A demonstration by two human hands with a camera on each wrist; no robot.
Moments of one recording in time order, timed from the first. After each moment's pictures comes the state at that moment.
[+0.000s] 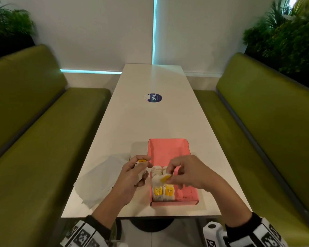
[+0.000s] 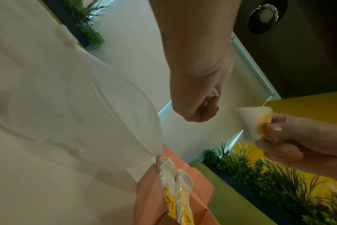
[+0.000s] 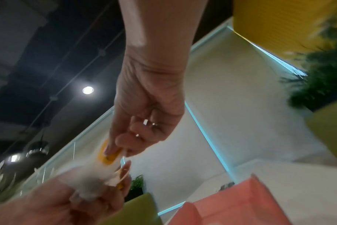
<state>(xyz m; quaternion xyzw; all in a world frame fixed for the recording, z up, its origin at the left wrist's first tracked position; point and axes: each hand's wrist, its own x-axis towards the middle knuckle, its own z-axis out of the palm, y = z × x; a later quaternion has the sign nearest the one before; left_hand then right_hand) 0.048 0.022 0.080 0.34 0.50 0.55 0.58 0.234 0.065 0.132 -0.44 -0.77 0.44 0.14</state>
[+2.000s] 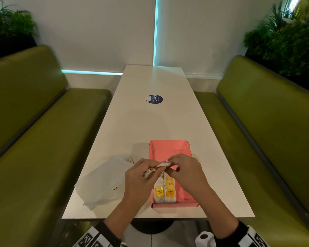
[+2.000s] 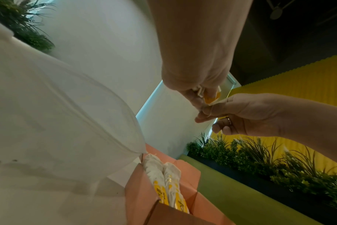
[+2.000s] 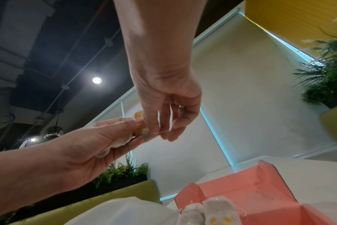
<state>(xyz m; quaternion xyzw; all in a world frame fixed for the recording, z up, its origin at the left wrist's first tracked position) 0.068 0.019 0.066 0.61 0.50 0.60 0.13 0.211 0.064 0.110 -0.55 -0.78 0.23 0.18</state>
